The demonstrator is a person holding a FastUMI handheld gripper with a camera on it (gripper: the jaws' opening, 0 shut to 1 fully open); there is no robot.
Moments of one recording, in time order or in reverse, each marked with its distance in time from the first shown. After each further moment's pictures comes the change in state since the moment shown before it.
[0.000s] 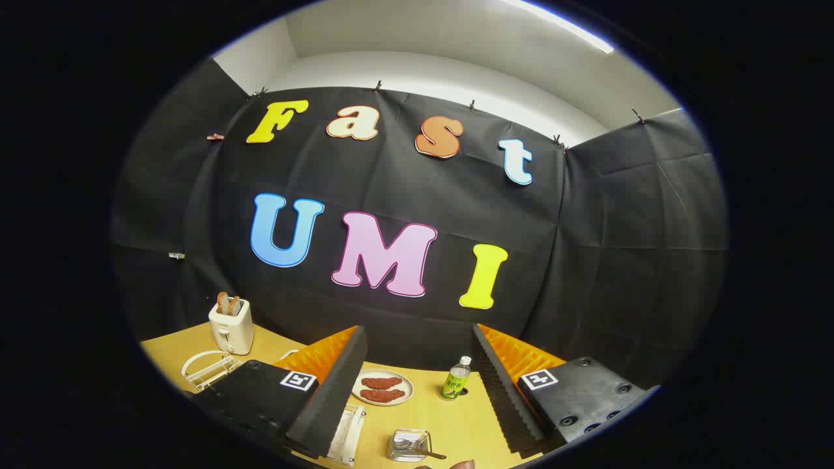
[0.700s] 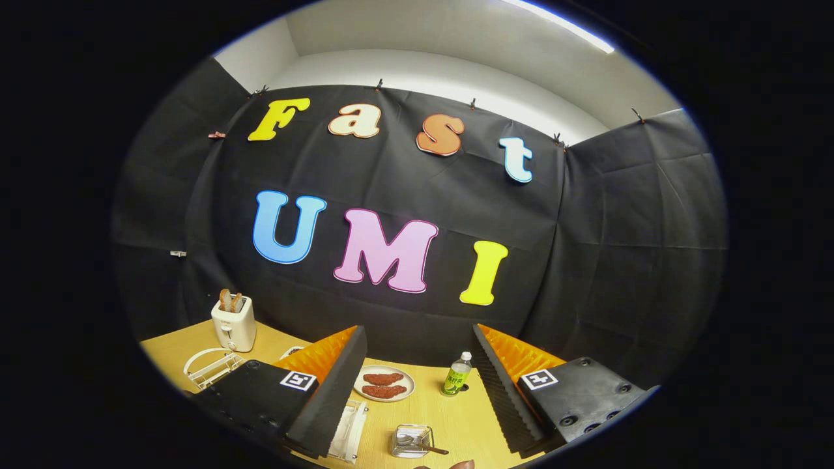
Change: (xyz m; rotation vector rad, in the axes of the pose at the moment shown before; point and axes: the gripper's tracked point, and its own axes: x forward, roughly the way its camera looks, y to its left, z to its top) arm -0.009 0.004 0.000 0.005 0.009 0.002
